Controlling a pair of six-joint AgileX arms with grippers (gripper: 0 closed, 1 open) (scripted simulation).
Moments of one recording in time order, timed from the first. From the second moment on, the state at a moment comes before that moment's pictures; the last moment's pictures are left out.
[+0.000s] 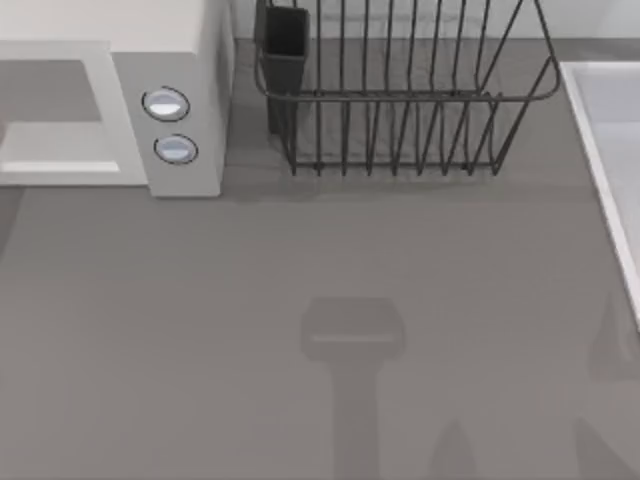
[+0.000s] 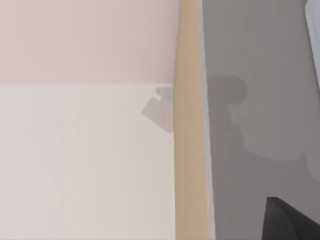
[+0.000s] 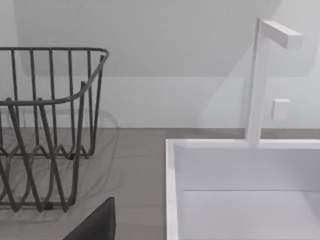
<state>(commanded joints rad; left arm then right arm) 1.05 1.76 1.40 -0.77 0.67 0.93 0.00 0.00 0.00 0.00 0.00 0.00</state>
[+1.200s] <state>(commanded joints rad) 1.02 1.82 1.06 -0.35 0.66 0.89 0.00 0.00 0.00 0.00 0.00 0.00</state>
